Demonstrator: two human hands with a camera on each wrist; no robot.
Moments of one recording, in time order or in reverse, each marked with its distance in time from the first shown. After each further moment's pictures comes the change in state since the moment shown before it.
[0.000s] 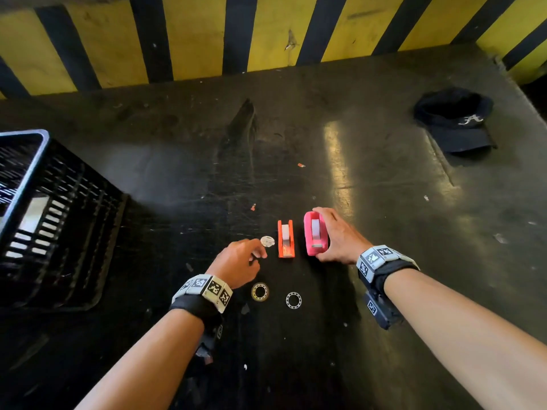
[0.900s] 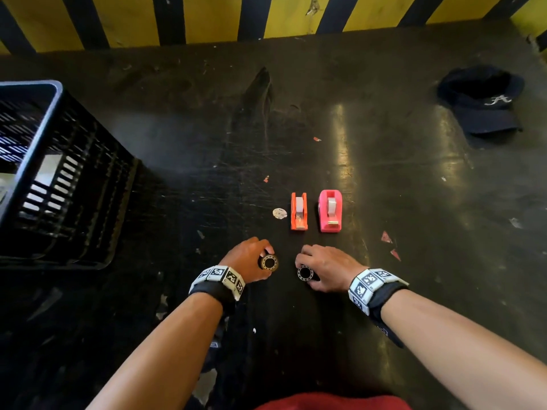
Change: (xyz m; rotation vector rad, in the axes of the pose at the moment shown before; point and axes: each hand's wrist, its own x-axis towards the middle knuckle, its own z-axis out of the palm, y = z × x) left_hand -0.024 -0.036 0.054 0.020 -0.133 -0.076; right_hand -0.057 -0.044 0.079 -0.326 -0.315 -0.389
